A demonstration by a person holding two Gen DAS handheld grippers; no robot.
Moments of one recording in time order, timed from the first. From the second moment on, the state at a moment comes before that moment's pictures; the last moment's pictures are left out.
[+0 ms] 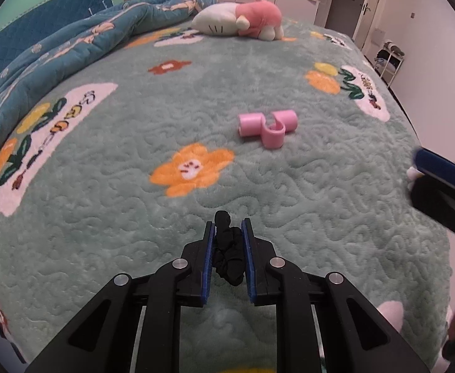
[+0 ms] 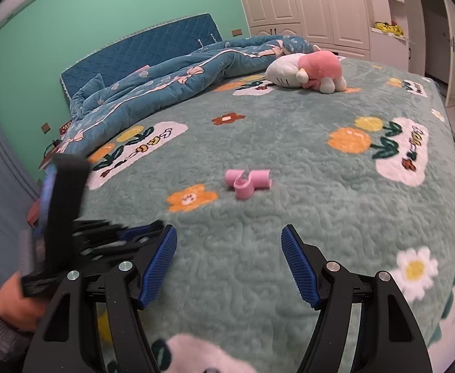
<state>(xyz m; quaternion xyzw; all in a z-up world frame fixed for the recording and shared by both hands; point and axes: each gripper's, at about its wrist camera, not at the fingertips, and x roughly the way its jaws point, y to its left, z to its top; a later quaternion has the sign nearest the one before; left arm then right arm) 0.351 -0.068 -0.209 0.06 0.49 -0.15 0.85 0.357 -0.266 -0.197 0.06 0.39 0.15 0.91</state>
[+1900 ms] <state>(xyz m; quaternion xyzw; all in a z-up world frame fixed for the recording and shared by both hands) 0.222 -0.142 -0.101 0.12 0.42 -0.25 0.86 0.189 -0.324 -0.110 0.10 0.33 0.08 0.94</state>
